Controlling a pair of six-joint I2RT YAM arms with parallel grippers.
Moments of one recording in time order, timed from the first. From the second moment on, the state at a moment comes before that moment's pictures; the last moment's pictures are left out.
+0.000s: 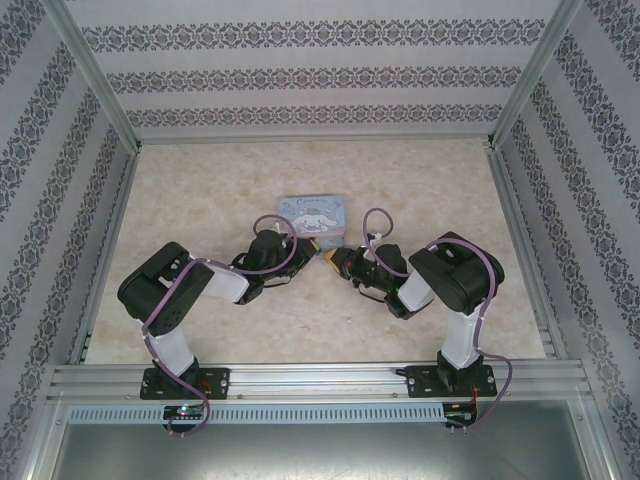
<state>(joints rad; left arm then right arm) -0.60 1.76 0.60 0.74 0.21 -1.28 0.55 1.90 0.39 1.25 -0.41 1.45</state>
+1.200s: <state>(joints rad) -0.59 1.79 0.58 0.96 0.17 -1.43 0.49 1.89 0.48 1.24 -0.46 1.64</state>
